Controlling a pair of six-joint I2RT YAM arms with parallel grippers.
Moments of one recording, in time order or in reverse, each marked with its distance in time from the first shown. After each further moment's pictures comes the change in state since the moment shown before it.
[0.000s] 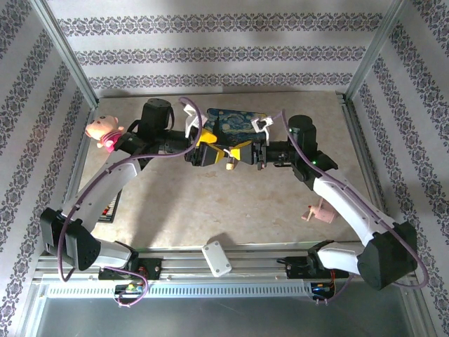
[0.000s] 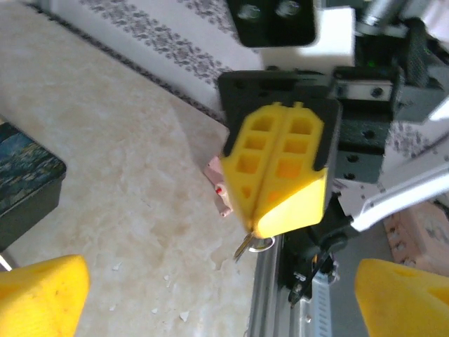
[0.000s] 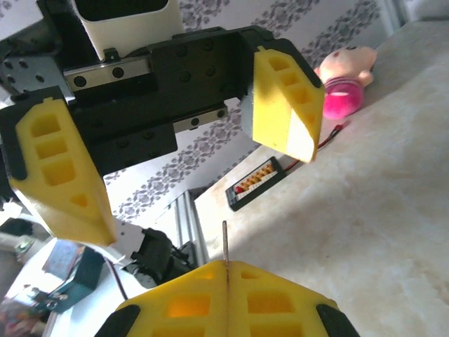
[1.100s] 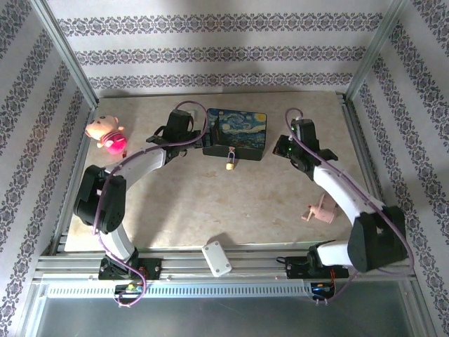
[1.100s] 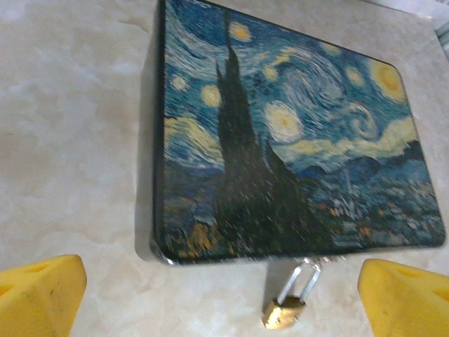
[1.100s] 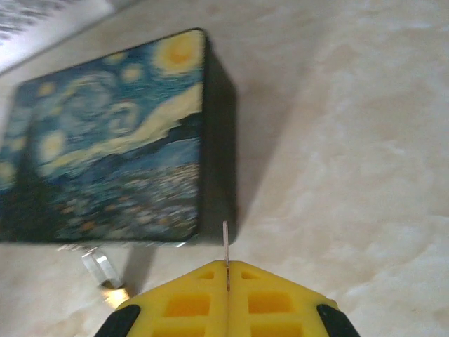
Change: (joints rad) left arm 0.015 0.370 -0.078 0.281 -0.812 -0.407; right arm -0.153 0.174 0.010 -0.304 1.027 0.122
